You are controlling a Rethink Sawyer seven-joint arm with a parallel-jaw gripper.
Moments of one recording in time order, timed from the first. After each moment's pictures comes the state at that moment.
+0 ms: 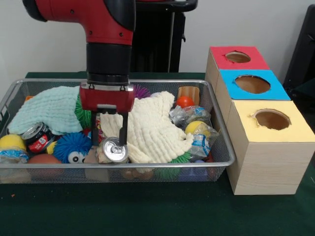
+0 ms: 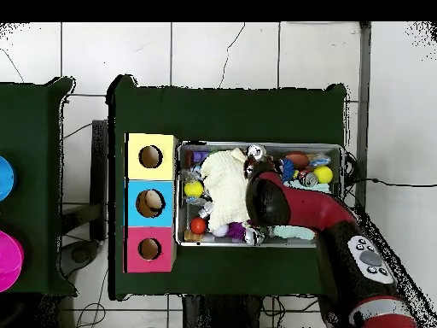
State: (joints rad) arm -0.55 -0.53 0.18 1.66 -0.36 0.01 1.57
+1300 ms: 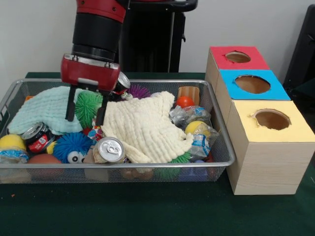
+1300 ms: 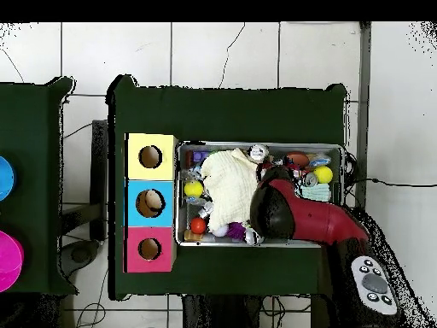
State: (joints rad) arm -0.45 -0.63 0.00 1.70 -0.32 -0.05 1.57
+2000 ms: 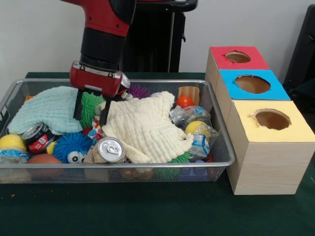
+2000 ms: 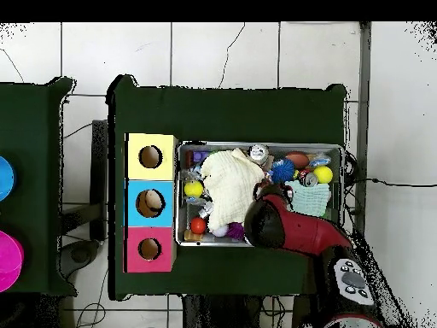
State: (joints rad) arm -0.37 -0.52 -0.12 1.74 -0.24 -0.05 1.57
